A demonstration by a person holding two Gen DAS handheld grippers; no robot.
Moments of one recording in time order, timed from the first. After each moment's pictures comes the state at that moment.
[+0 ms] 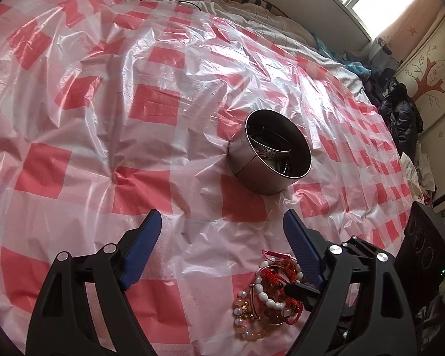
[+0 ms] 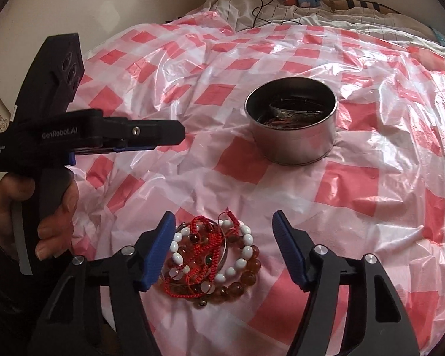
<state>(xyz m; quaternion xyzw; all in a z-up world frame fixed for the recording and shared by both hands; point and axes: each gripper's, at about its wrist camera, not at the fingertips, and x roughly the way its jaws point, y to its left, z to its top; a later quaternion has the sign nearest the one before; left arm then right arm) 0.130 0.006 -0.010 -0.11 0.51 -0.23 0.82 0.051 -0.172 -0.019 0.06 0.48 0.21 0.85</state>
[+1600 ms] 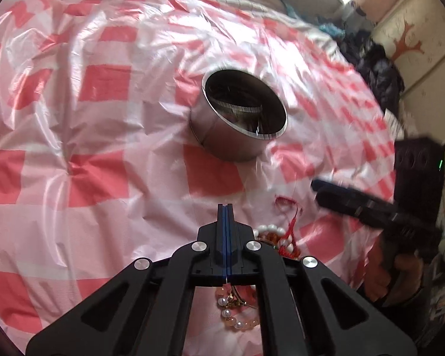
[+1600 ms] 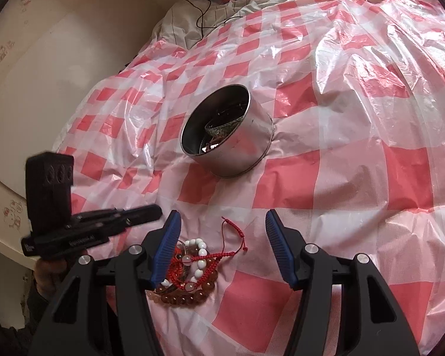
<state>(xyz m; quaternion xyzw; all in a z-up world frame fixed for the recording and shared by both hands) 0.125 -0.017 -0.026 -0.07 0.54 -0.31 0.78 0.065 -0.250 -0.018 0.20 0.48 0.16 0.84</state>
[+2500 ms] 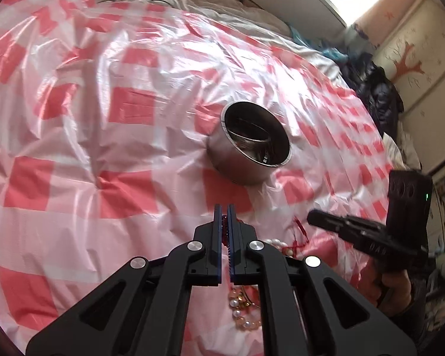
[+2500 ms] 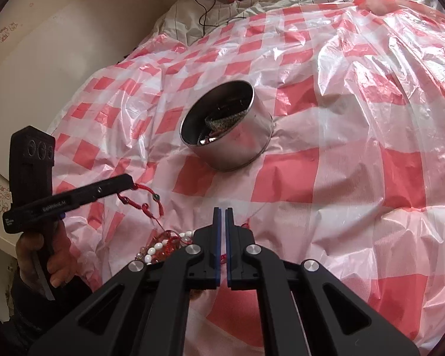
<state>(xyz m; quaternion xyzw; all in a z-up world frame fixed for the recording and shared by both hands) 0.128 0.007 -0.011 -0.10 0.51 -0.29 0.81 0.061 -0.243 -0.020 0.18 0.49 0.15 0.84</state>
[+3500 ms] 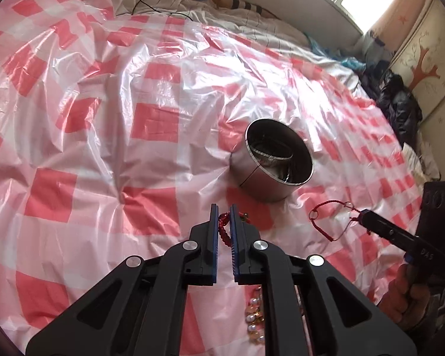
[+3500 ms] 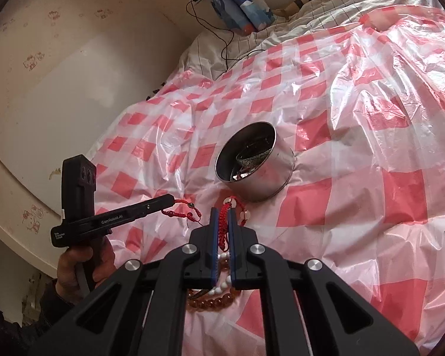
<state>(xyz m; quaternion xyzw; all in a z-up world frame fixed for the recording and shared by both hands) 0.136 0.003 -0.005 -0.08 0.49 -0.24 0.83 0.045 -0.270 0.012 0.27 0.39 0.20 0.86</state>
